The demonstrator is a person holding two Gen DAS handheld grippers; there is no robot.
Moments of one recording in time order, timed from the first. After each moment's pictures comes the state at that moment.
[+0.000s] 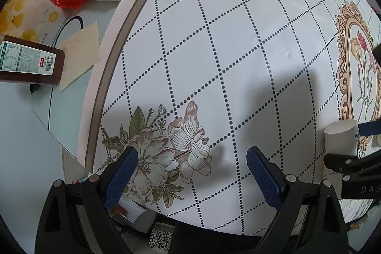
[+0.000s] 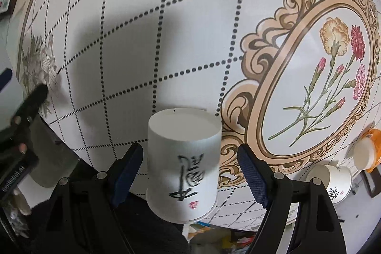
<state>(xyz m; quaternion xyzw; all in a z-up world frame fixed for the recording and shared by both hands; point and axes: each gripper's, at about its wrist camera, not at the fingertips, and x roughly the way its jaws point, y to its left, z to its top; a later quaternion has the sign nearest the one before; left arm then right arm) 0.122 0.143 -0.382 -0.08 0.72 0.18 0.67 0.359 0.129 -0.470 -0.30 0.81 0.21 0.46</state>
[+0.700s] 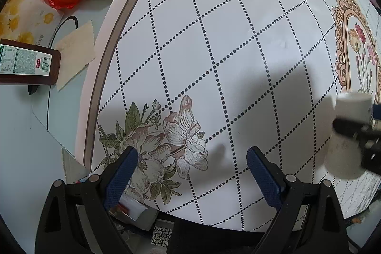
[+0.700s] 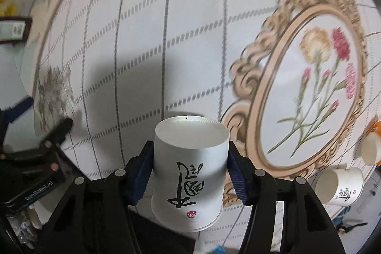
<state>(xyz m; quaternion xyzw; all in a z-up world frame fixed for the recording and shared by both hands) 0.123 0.139 -0.384 -0.08 0.73 0.17 0.66 0.371 0.096 -0.417 -0.23 0.76 0.23 0.57</state>
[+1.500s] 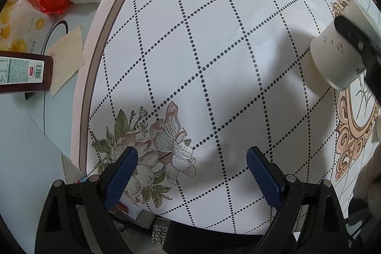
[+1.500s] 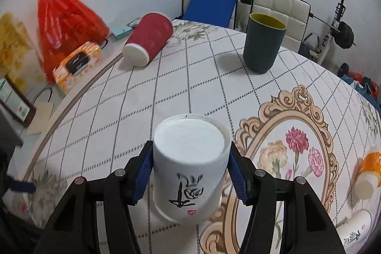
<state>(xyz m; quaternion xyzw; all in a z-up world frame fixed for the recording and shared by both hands) 0.142 0.129 -0.387 -0.08 0.74 0.16 0.65 0.385 0.100 -0.367 -0.14 0.46 0.25 0.84</state>
